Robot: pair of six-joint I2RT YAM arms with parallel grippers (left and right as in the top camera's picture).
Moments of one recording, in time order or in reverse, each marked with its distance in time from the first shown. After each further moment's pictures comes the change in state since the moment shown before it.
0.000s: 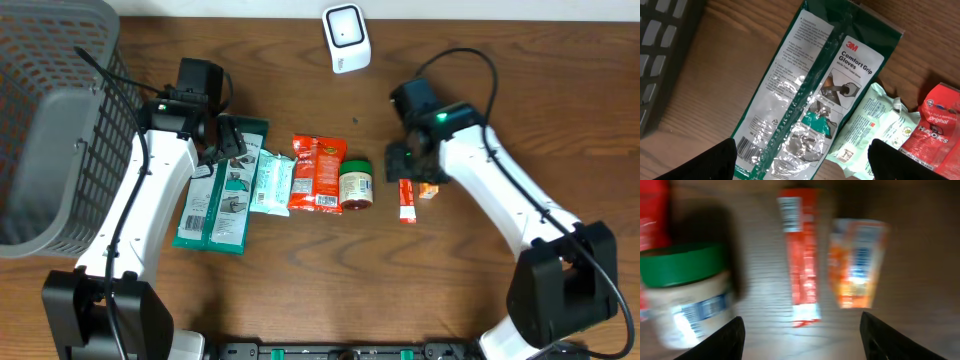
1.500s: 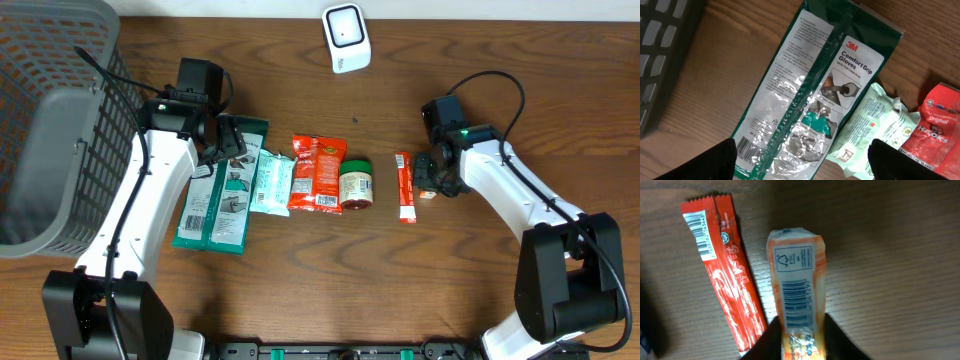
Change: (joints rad) left arm 0.000 0.000 0.000 0.000 0.000 0.000; right arm -0.117 0.000 -0.225 0.246 0.026 -0.007
